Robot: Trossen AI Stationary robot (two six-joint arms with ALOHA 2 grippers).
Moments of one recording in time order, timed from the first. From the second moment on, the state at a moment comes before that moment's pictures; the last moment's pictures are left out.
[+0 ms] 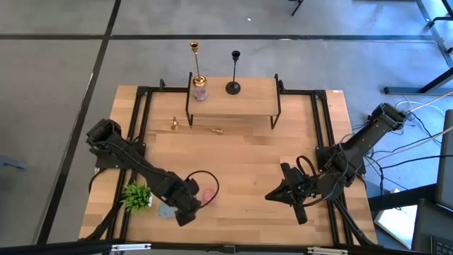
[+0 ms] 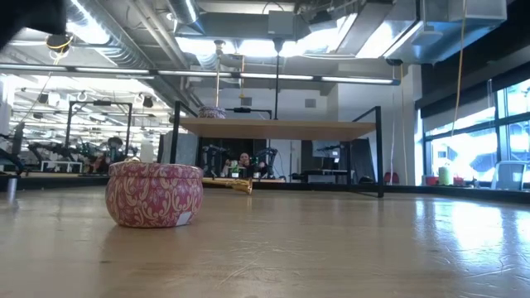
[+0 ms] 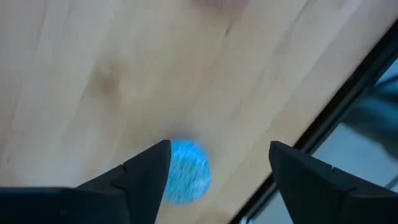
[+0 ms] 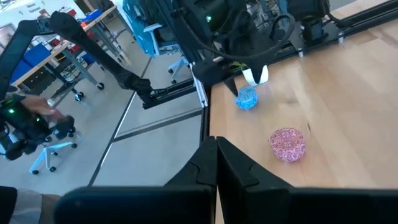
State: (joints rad) left arm -0.61 1.71 1.38 -1.07 0.05 -1.18; right arm 0.78 1.22 0.99 -0.09 0.50 0.67
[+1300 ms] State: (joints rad) left arm -0.39 1.86 1.38 -0.85 -0.03 -1.05; right arm 0.77 1.22 0.99 -0.08 0.53 0.71
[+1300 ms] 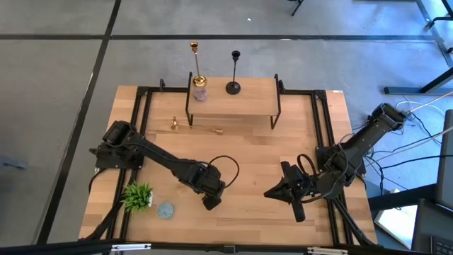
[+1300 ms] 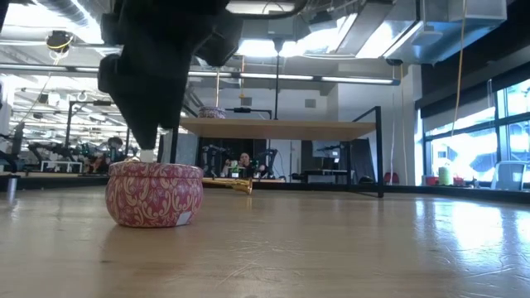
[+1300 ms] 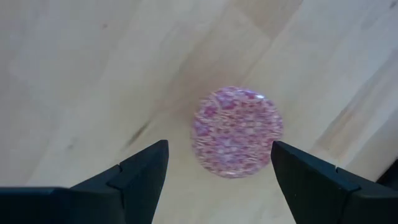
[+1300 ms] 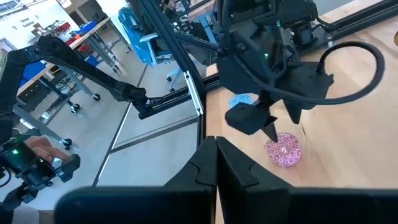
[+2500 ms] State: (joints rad) left arm -0.41 2.00 1.38 -0.77 0.05 -0.95; right arm 0.77 1.22 0.99 -0.08 0.53 0.72
